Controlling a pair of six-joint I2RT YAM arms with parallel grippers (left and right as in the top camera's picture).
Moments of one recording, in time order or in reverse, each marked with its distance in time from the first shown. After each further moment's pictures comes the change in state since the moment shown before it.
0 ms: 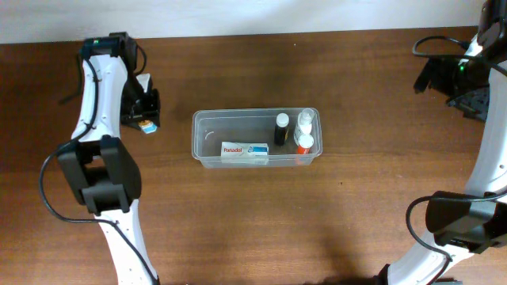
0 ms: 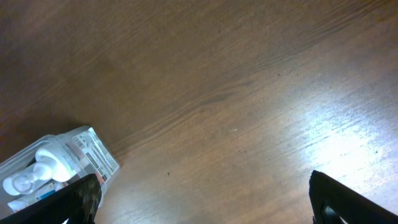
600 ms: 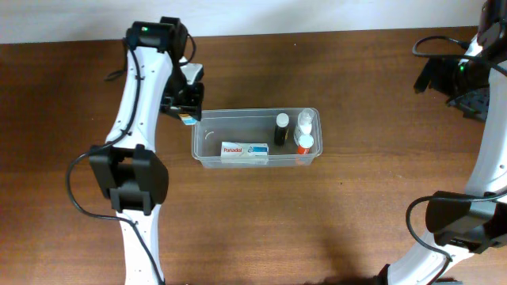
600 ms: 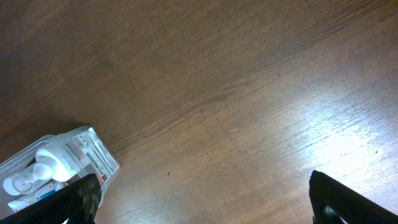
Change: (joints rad) left arm -0.219 0.000 0.145 -0.095 0.087 0.110; right arm 0.000 0.000 0.000 0.000 0.000 0.000
